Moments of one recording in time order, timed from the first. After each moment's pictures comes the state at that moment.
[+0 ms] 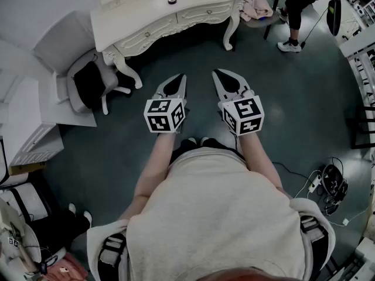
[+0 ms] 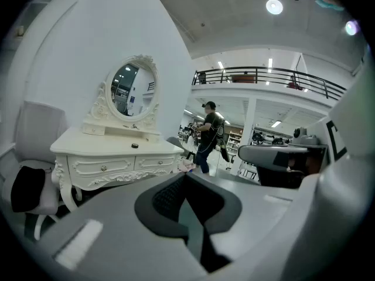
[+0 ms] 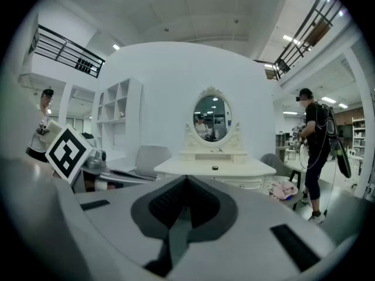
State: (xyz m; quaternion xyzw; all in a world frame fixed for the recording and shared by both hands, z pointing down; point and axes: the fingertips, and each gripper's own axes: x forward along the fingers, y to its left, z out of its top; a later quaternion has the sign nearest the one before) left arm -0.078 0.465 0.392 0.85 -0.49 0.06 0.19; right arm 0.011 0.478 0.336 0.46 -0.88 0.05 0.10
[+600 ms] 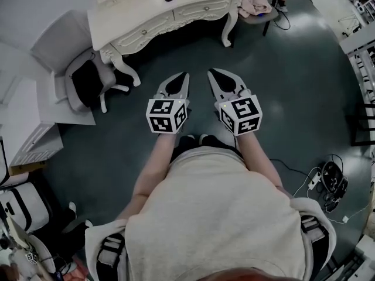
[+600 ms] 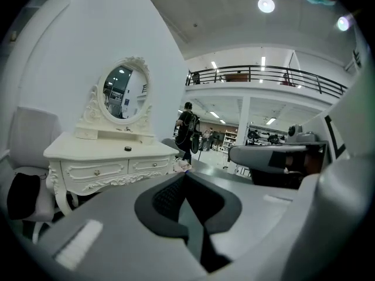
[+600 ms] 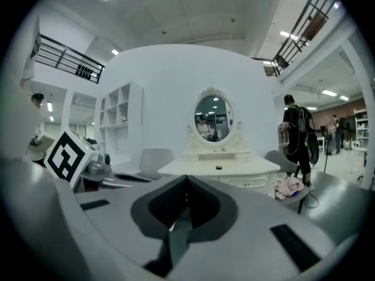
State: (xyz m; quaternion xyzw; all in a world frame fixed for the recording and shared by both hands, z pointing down) left arm -0.054 0.465 0.387 0.86 -0.47 0.07 0.17; right arm 0.009 0.479 0.337 0.45 -0.89 0.06 0.09
